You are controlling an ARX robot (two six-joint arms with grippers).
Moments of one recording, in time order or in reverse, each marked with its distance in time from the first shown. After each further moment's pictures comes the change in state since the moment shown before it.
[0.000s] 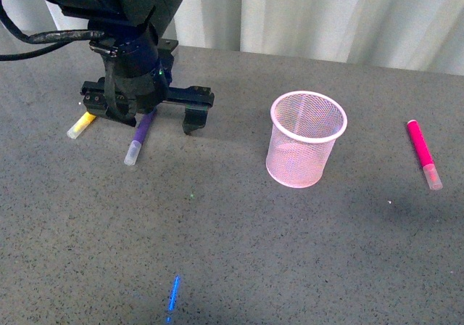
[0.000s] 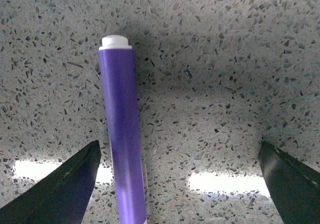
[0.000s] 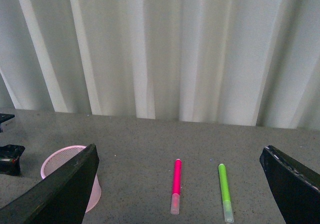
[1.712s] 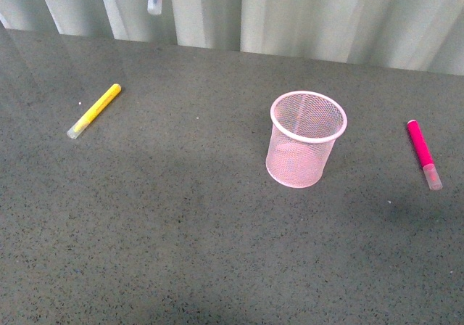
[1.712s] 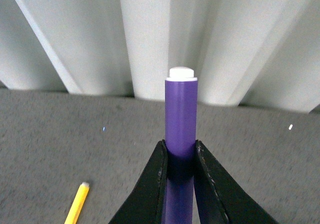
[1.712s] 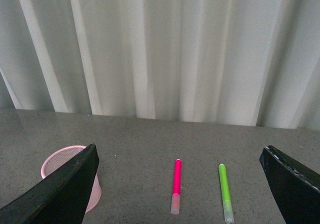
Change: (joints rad) left arm -0.045 -0.498 -0.342 0.671 -0.122 0.019; right arm 0.000 0.000 0.000 0.000 0.000 0.000
